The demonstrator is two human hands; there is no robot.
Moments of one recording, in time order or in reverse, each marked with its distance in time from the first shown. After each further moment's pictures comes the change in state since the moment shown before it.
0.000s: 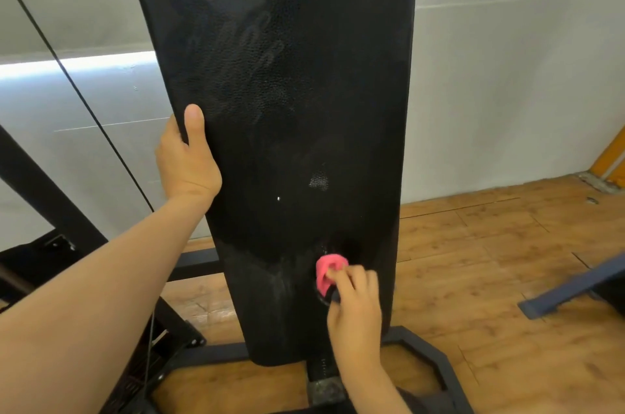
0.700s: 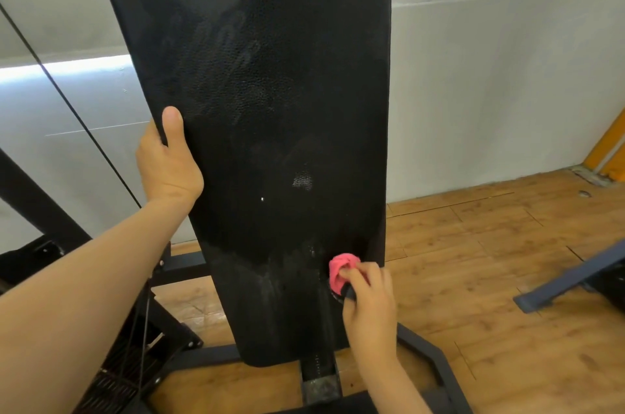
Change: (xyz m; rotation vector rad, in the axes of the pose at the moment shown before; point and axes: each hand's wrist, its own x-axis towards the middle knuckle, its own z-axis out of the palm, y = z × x) left_hand 0.005 -0.009 0.001 0.002 -0.025 0.000; right_hand 0.004 0.037 -0.014 0.060 0.049 -0.008
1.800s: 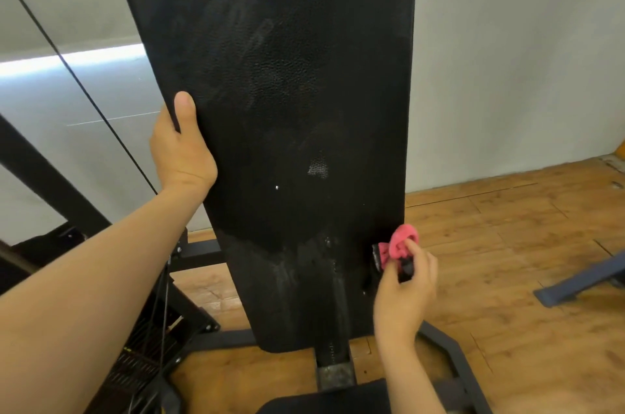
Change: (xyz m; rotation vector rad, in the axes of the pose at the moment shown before) left_hand 0.000 0.002 0.002 -0.074 0.007 -0.022; right_hand 0.015 -0.004 -0.003 0.505 0.385 0.448
